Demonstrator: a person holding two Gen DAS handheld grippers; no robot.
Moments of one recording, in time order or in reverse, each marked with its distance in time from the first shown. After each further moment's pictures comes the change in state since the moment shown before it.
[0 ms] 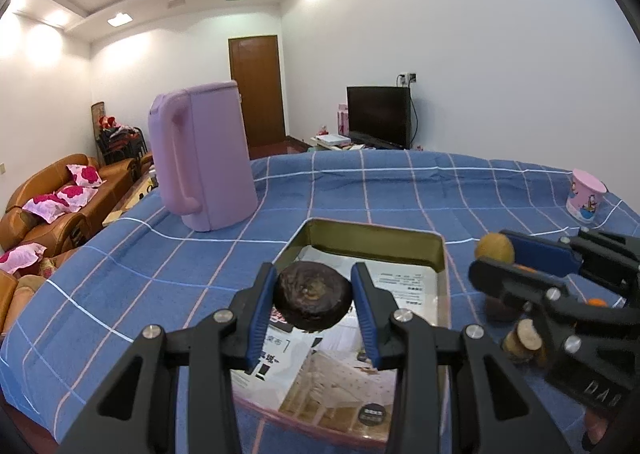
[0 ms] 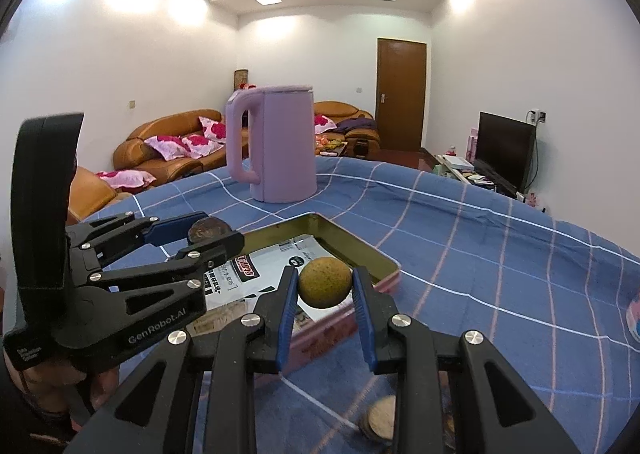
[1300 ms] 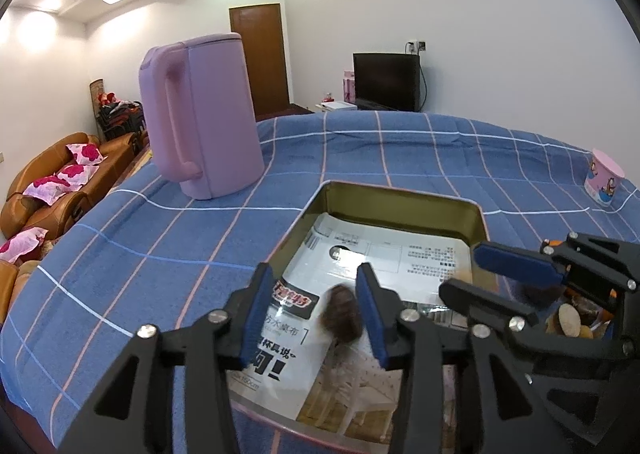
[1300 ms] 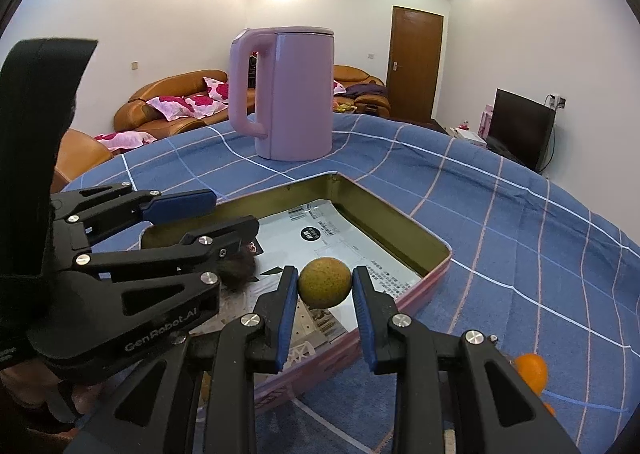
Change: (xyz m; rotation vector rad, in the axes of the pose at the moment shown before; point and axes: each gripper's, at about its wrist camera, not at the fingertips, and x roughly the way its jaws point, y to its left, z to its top) left arm 0.032 0.010 -0.006 -0.001 0.117 0.027; right arm 0.057 0.012 -0.006 -0.031 0.134 0.008
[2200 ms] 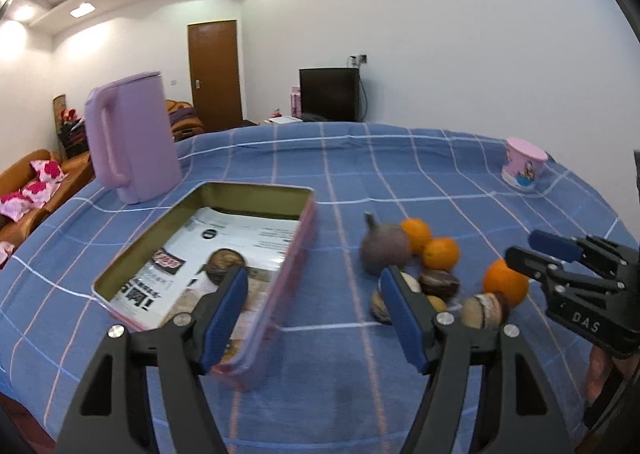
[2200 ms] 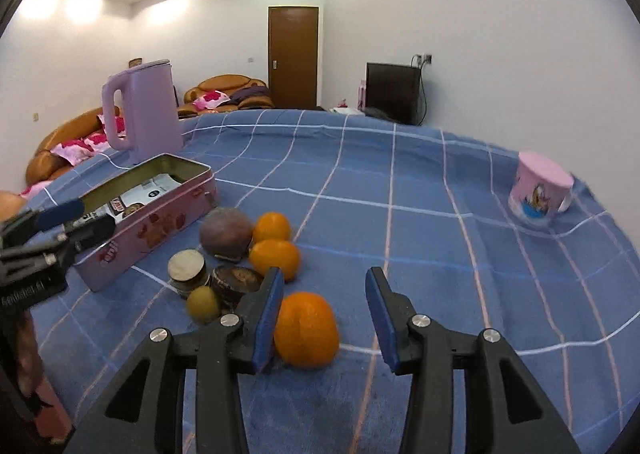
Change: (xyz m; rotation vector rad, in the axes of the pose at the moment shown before) left arm -0.071 -0.104 -0.032 0.063 -0.055 -0.171; right arm -0.135 -0.111 -0.097 0.260 0.002 -0.321
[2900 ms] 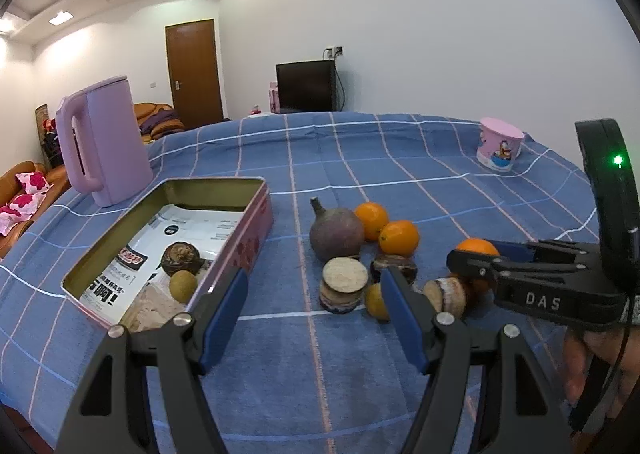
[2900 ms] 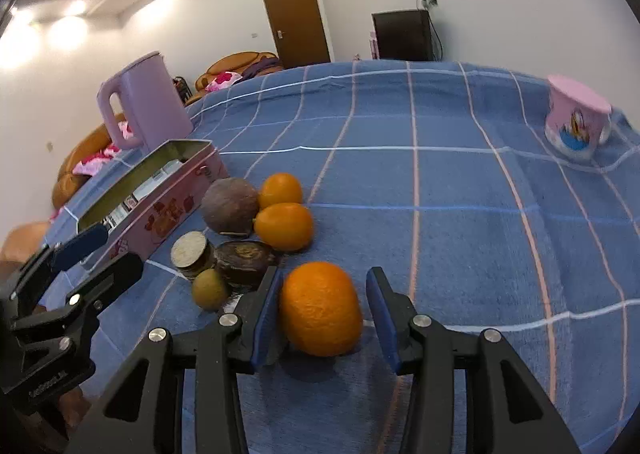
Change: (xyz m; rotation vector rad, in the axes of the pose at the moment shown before) left arm 0.000 -0.033 -0.008 0.045 0.018 -0.054; right arm 0.029 -0.020 -0.010 0.167 0.148 0.142
